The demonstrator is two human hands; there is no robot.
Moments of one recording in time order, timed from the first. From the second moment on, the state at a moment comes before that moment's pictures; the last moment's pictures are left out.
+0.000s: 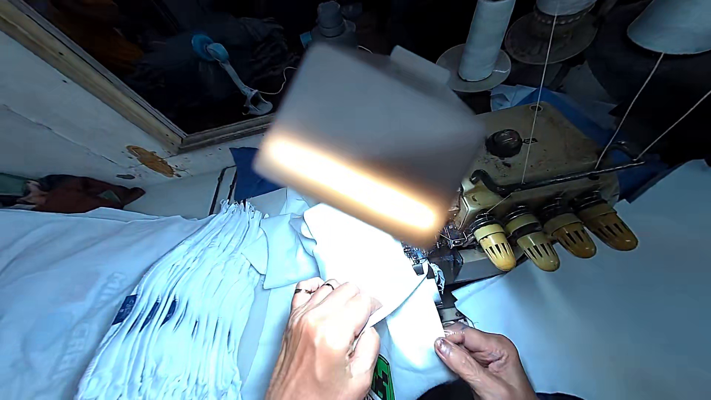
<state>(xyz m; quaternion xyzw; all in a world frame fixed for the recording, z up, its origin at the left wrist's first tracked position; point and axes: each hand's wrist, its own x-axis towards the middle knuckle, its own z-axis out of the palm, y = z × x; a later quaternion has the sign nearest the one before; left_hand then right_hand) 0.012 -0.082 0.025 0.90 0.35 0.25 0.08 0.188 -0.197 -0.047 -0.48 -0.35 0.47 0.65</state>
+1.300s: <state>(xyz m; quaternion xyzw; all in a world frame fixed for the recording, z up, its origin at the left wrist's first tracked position) 0.027 -0.104 -0.021 0.89 0.31 0.32 0.00 0.214 -0.172 -0.037 -0.34 -0.05 0.76 0.55</state>
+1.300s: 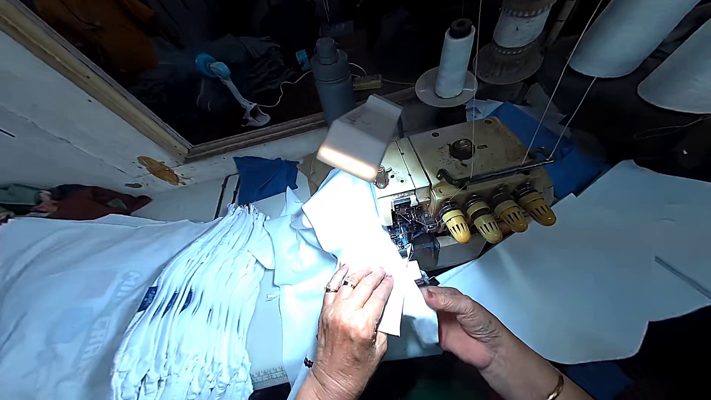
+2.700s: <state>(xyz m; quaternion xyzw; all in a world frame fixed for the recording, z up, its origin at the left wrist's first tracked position) 0.051 -0.074 -0.013 0.91 0.29 0.31 0.00 0.168 -0.167 -0.042 -0.48 -0.42 0.47 0.62</state>
